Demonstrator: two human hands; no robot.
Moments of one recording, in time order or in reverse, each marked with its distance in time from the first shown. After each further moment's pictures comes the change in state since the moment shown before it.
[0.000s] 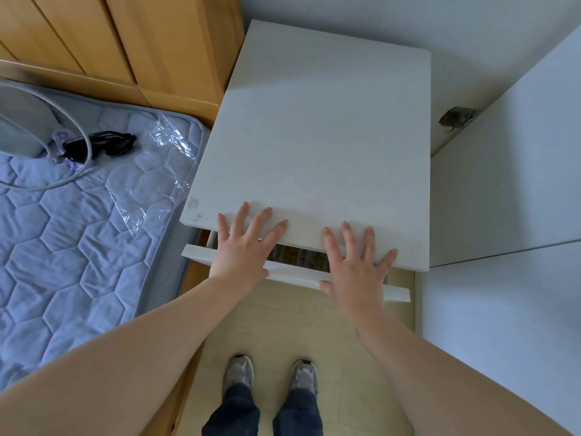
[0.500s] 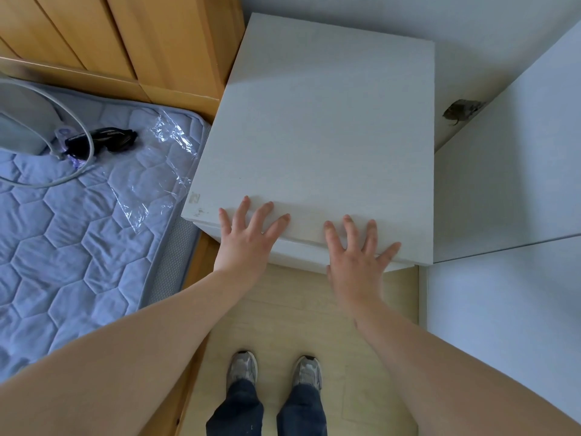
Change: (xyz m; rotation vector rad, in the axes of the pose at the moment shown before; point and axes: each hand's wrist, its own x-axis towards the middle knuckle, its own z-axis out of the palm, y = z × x) left_hand 0.004 0.003 0.010 -0.047 0.100 -0.034; right_hand 0.005 -0.003 0.011 -0.001 0.084 0.035
